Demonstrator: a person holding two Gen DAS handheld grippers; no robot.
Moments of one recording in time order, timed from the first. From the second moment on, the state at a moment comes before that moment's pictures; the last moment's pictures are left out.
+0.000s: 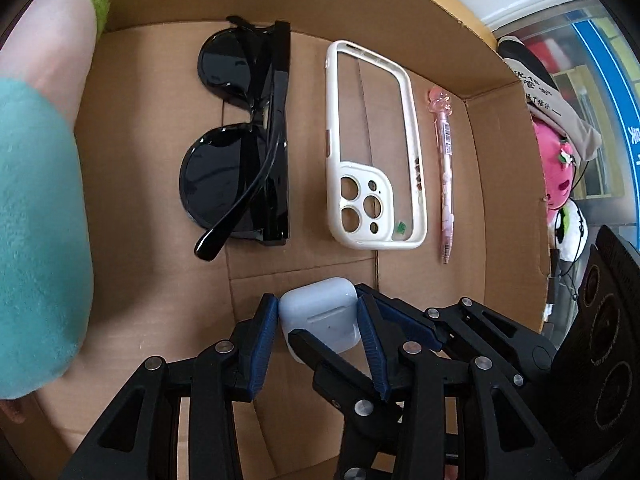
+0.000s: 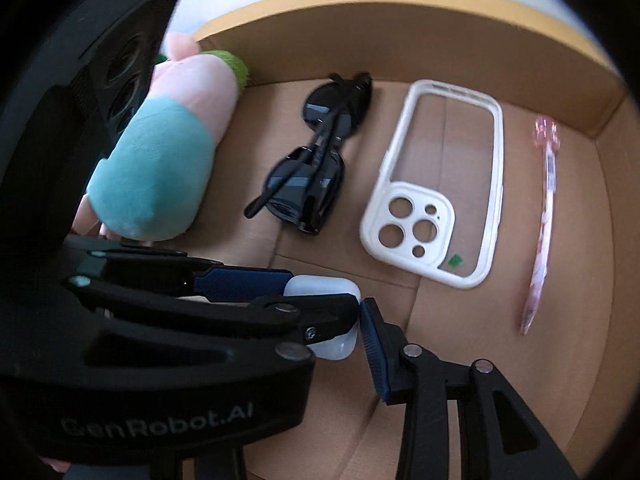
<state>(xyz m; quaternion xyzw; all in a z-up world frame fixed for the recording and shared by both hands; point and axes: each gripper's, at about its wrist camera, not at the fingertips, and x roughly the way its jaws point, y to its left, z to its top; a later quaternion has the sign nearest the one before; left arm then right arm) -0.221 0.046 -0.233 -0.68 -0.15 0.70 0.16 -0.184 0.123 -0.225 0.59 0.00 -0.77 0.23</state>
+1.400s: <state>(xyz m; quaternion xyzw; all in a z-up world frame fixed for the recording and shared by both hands) 0.035 0.005 0.045 -0.44 -0.08 0.89 0.06 0.031 0.150 0.029 0.45 0.07 -0.88 0.08</state>
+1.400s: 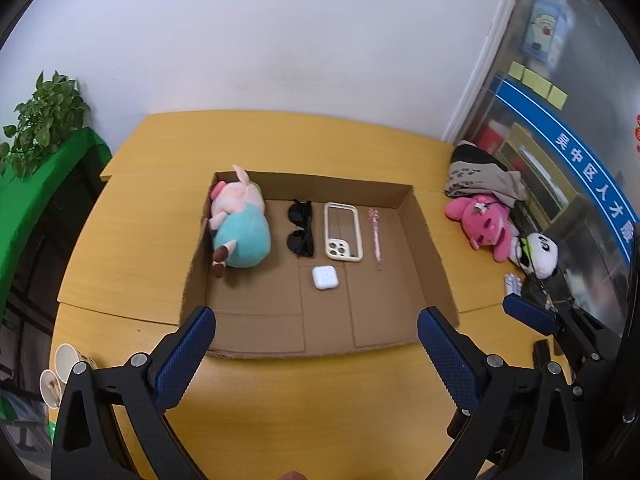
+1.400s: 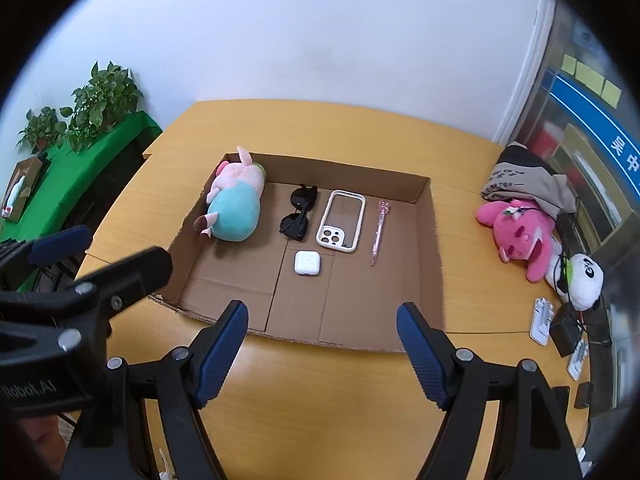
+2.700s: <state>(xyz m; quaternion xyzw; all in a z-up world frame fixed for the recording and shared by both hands) 0.041 0.022 0.042 -0.45 -0.08 0.89 0.06 0.036 0.179 0.032 0.44 0.07 -0.89 0.08</state>
